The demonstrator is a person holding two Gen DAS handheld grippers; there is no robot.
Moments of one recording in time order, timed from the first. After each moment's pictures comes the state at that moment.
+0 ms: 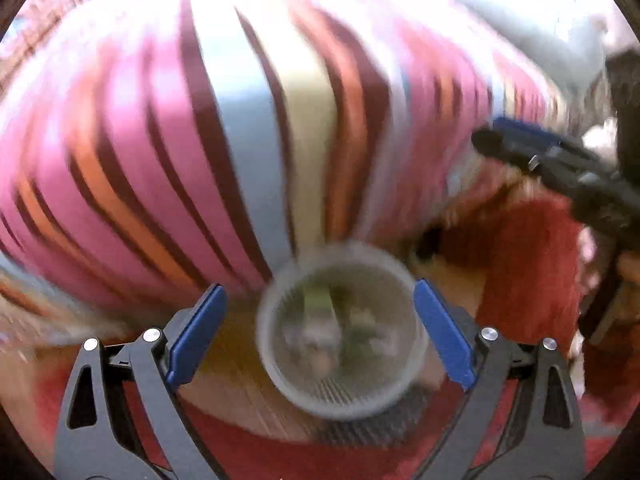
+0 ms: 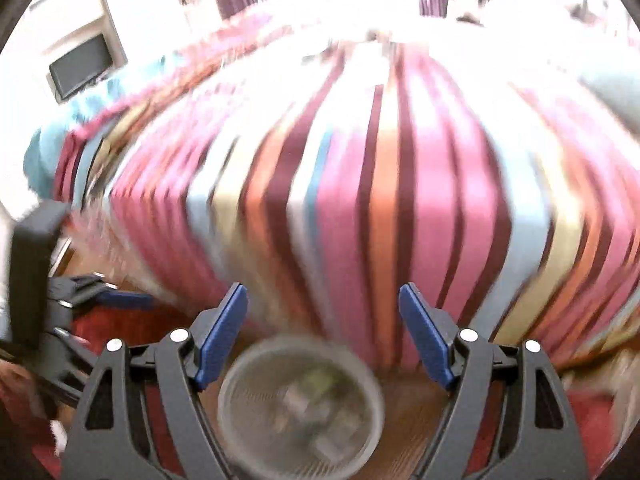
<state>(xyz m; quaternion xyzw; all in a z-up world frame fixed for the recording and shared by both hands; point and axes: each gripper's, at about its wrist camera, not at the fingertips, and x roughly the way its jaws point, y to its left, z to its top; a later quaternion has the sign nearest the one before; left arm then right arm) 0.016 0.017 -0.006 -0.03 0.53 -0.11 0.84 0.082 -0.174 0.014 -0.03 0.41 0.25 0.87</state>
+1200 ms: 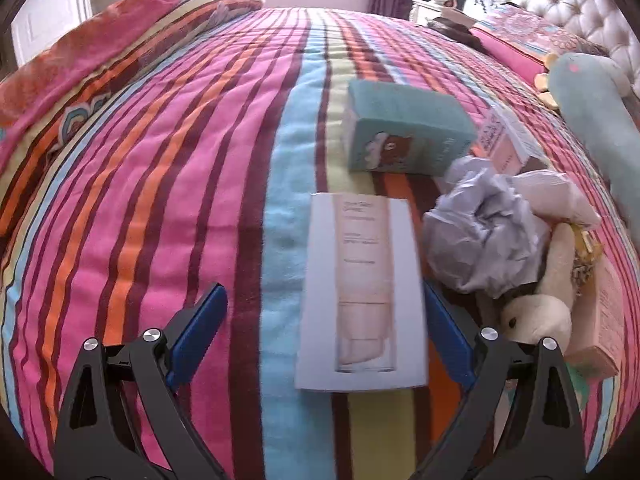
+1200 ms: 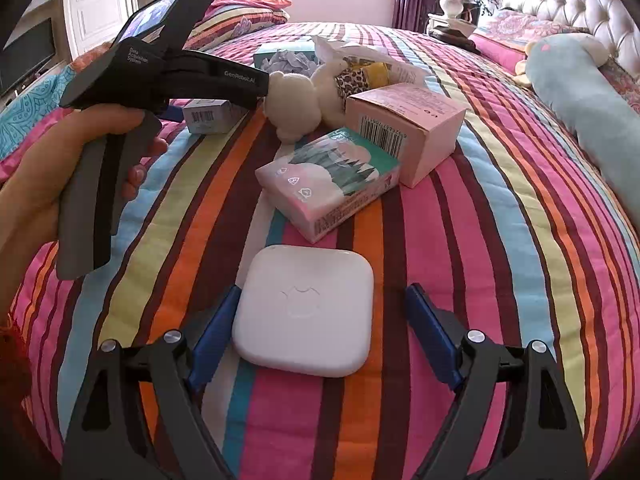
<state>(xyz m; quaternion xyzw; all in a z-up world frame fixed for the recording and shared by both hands) 0.474 0.124 0.020 -0.08 0.46 0.11 0.88 0.321 -0.081 0.012 -0.10 0.43 0.17 0.88</state>
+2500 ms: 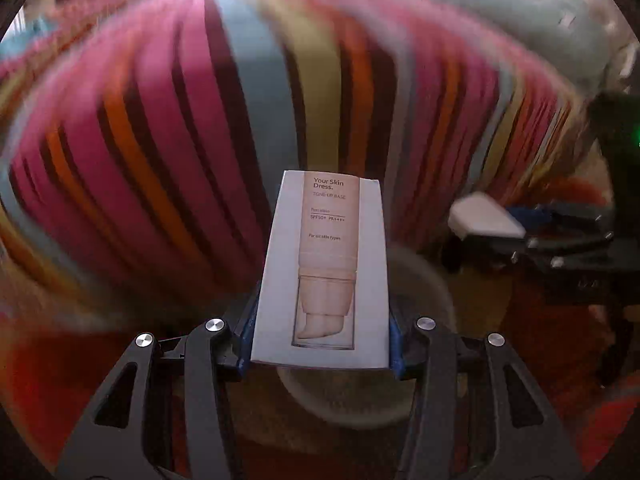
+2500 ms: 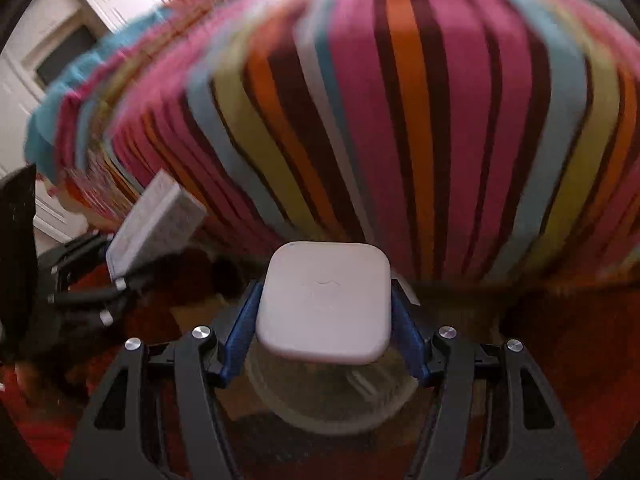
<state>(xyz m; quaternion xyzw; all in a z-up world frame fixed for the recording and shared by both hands) -0.049 -0.009 -0.069 -0.02 0.53 -0.06 0.85 0.034 -0.180 -0.071 0.00 0.55 0.26 0.79</state>
